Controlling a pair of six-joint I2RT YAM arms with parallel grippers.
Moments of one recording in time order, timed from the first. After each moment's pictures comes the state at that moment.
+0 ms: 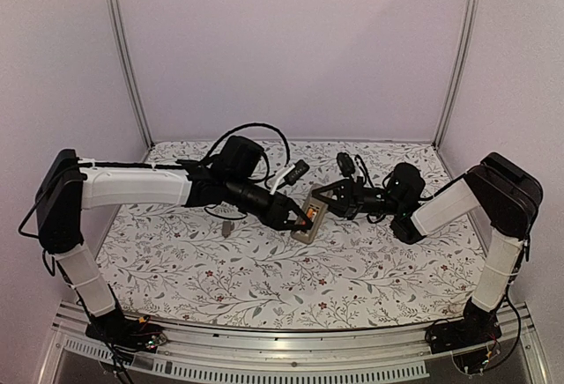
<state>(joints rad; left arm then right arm) -0.86 1.74 1.20 -0.13 0.66 -0.27 0.62 1.86 0.73 1.30 -0.90 1.30</state>
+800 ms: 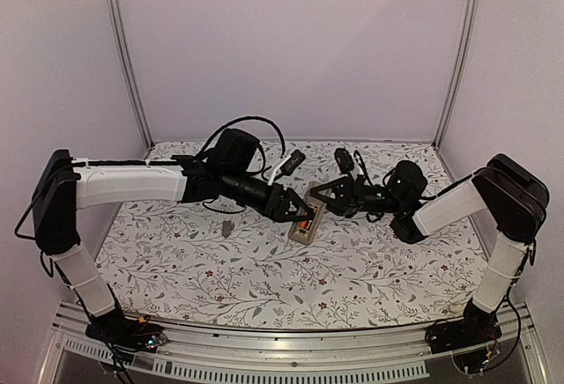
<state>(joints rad) -0.83 1.74 1.22 -0.11 0.69 -0.35 0.64 1.80 0.73 1.27 -0.92 1.27</state>
